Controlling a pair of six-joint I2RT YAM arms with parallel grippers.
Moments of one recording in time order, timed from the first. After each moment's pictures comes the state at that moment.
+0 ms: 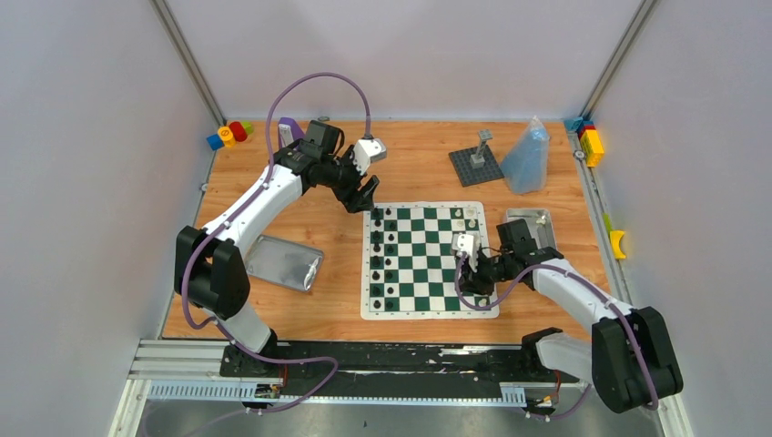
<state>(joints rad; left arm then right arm) -0.42 1.64 1.43 -0.68 0.52 0.47 0.30 1.16 0.51 -0.46 -0.80 -0.83</state>
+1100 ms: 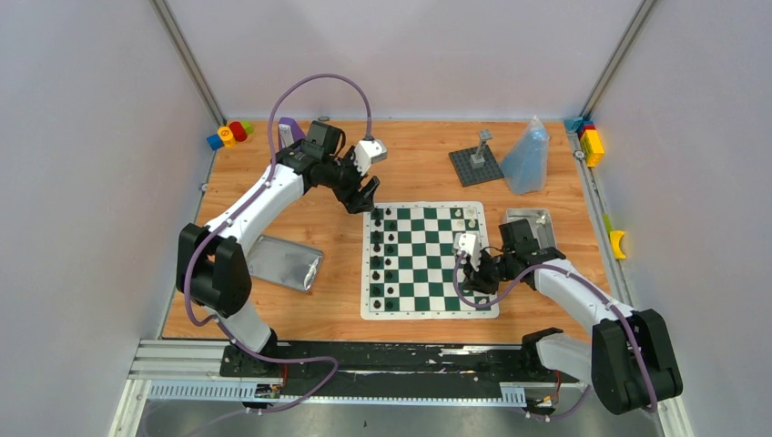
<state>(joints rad) -0.42 1.66 1.44 -0.68 0.52 0.47 0.27 1.14 0.51 -0.47 -0.71 -0.83</state>
